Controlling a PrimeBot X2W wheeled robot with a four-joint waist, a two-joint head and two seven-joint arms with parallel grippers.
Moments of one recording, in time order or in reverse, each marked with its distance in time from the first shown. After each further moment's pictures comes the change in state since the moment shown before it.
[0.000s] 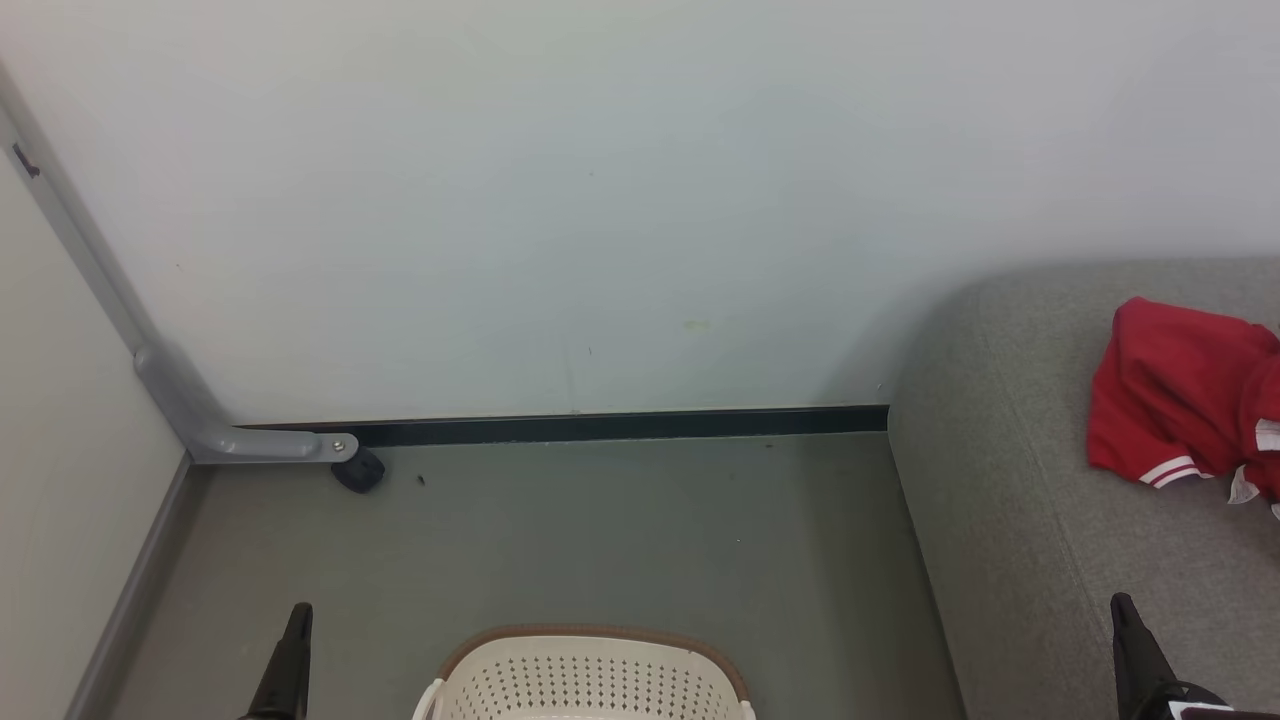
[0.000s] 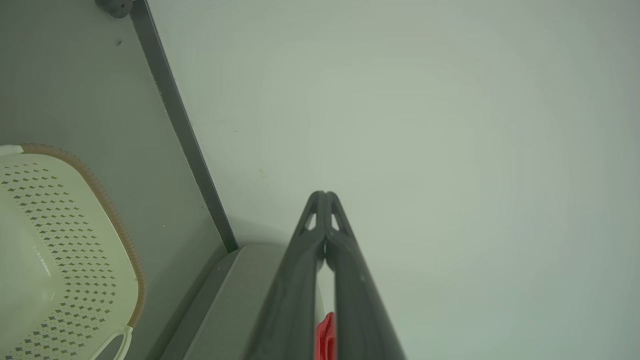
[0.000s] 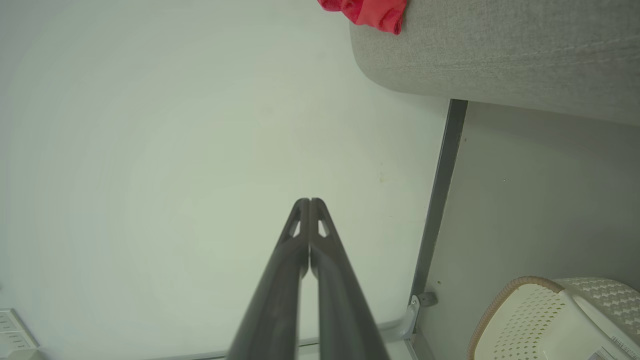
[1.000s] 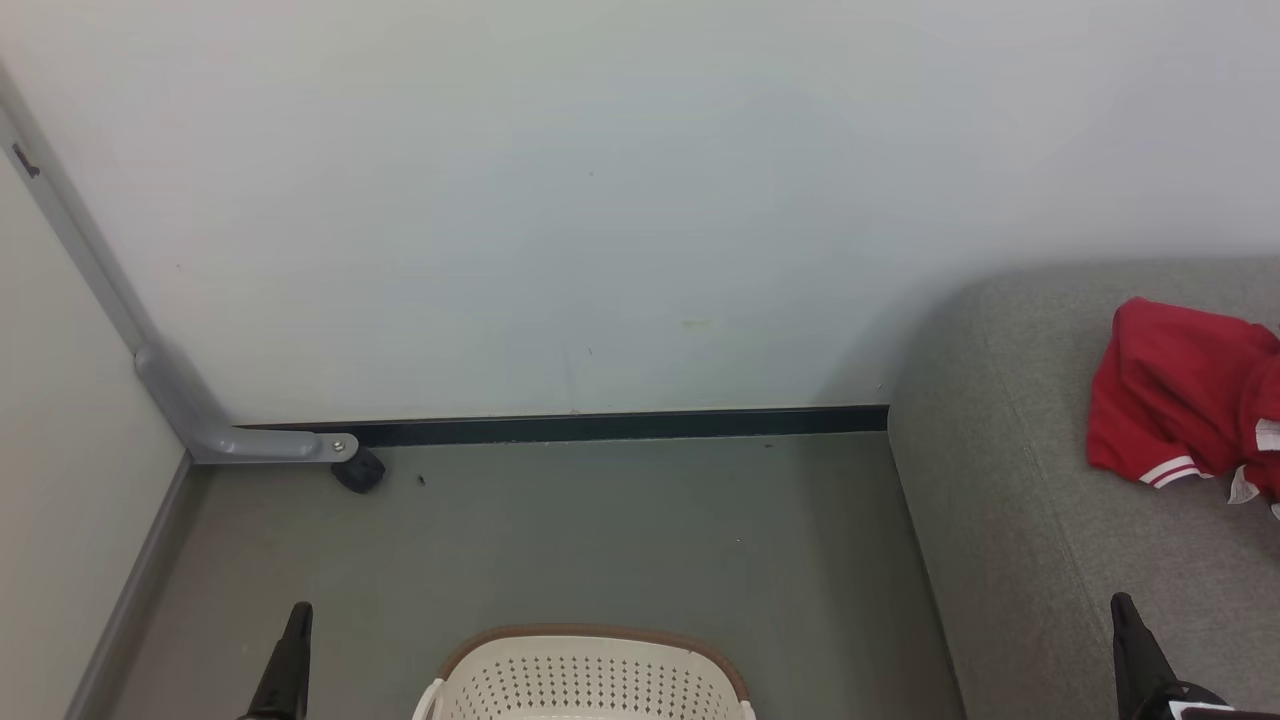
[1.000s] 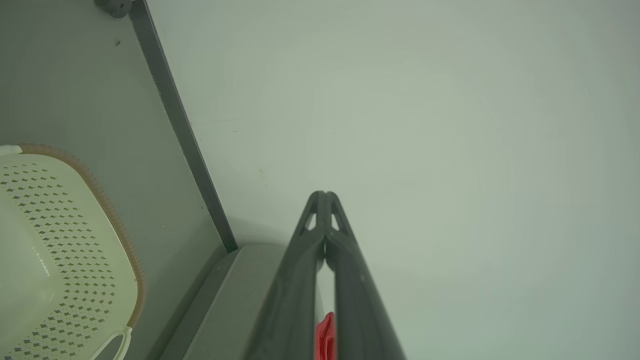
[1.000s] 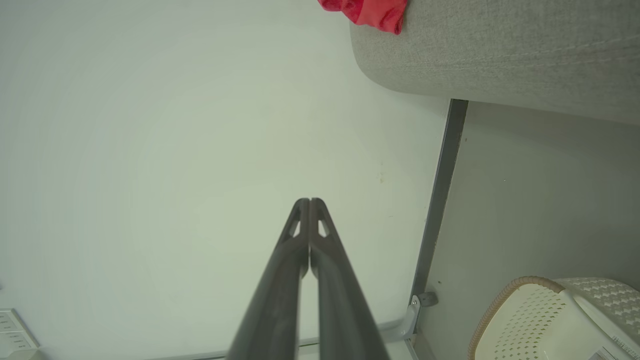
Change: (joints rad) left arm 0.000 0.000 0.000 -0.002 0.000 0.000 0.000; right arm 0.000 0.000 0.000 -0.001 0.001 0.000 0.000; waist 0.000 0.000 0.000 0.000
